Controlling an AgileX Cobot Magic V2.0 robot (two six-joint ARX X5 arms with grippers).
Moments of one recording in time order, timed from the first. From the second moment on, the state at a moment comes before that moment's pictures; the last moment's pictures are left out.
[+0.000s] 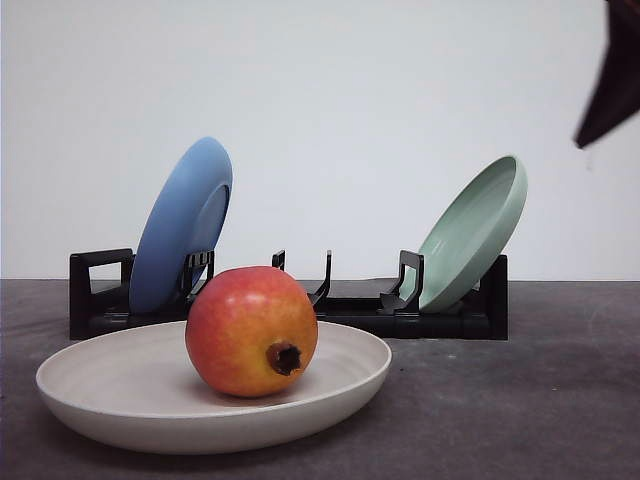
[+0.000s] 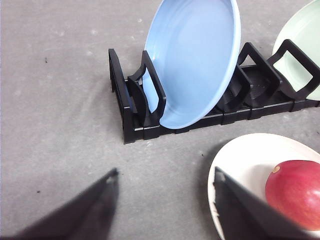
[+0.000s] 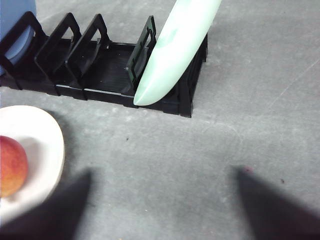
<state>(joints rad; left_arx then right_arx) -0.19 0.56 0.56 -0.49 0.13 -0.05 0.32 0.71 0.59 -0.46 -0.11 0.18</state>
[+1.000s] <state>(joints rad) -0.14 0.48 0.49 -0.43 0.13 -0.02 0.32 0.71 0.59 -0.46 -0.11 0.15</state>
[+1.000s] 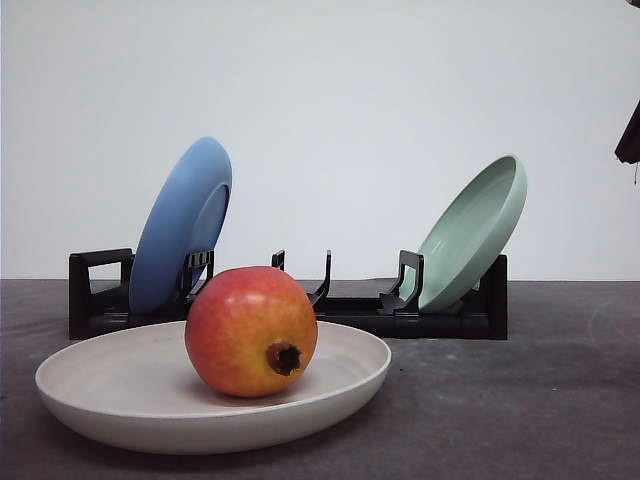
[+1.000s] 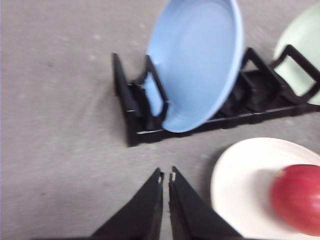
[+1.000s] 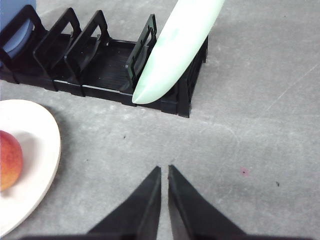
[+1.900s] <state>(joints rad) 0.05 0.00 0.02 -0.18 0.02 -0.04 0.32 0.71 0.59 -0.46 -0.11 0.15</state>
